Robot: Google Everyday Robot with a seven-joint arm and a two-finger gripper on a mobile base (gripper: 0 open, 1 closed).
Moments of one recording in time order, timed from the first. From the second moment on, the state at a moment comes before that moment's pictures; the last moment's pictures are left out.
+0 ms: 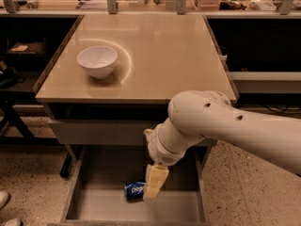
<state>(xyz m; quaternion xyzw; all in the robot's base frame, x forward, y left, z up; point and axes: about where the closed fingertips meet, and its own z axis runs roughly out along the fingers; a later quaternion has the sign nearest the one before) 0.421 0.007 0.694 -0.69 0.68 0.14 0.18</state>
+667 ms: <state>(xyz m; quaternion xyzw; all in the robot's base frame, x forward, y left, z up) 0.413 0.020 0.600 -0.70 0.68 0.18 0.16</state>
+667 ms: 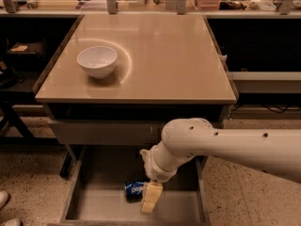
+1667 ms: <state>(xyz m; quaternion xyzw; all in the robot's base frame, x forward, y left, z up) 0.418 0.023 0.547 -0.69 0.68 0.19 0.17</state>
